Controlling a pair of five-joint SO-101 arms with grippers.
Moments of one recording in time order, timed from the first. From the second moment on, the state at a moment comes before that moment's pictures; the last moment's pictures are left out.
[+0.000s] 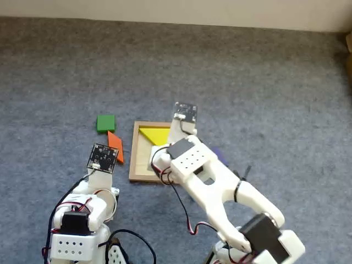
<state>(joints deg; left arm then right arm) -2.9 -101.4 96.0 75.6 -5.1 -43.2 -11.0 36.5 53.1 -43.3</state>
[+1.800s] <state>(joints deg) -2.9 -101.4 96.0 75.6 -5.1 -21.2 -20.9 36.4 70.5 -13.5</state>
